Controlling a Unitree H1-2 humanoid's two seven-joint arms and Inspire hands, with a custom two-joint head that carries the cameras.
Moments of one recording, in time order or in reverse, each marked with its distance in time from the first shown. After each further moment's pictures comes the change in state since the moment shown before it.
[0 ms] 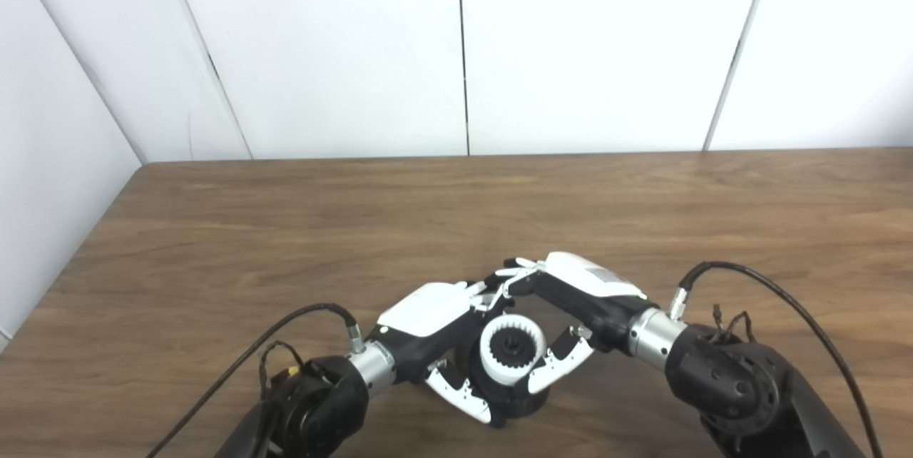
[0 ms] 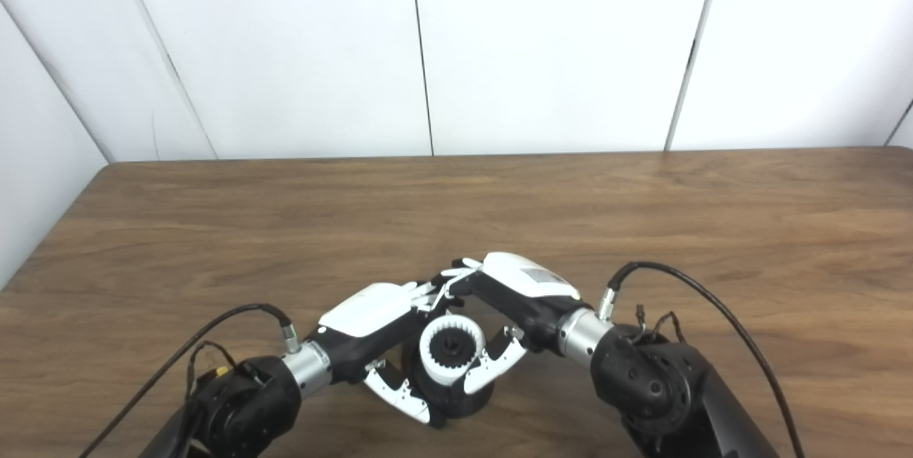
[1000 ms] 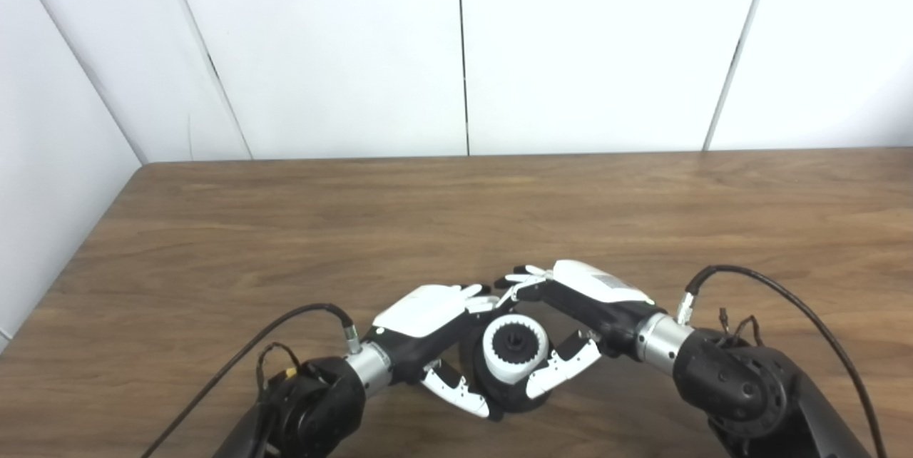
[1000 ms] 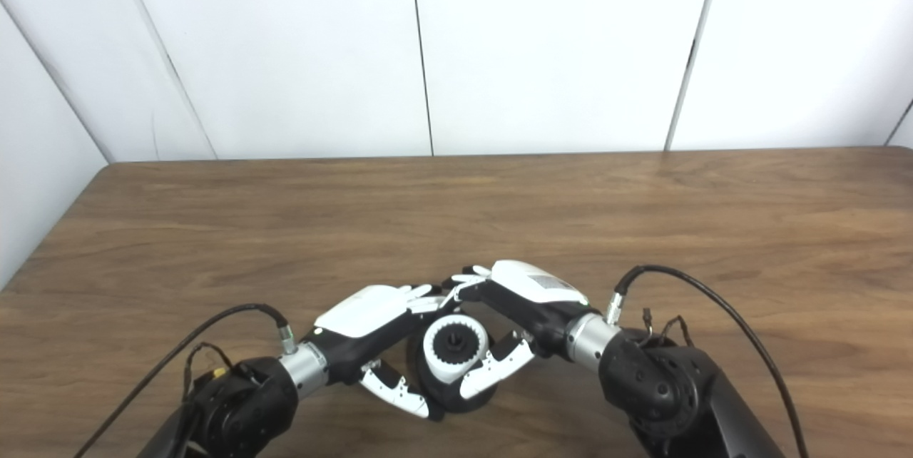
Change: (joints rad) left arm 0.007 0.002 0.016 -0.008 0.008 0.040 -0.027; right arm 0.016 -0.012 -0.016 0.000 -0.003 0.012 0.031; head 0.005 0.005
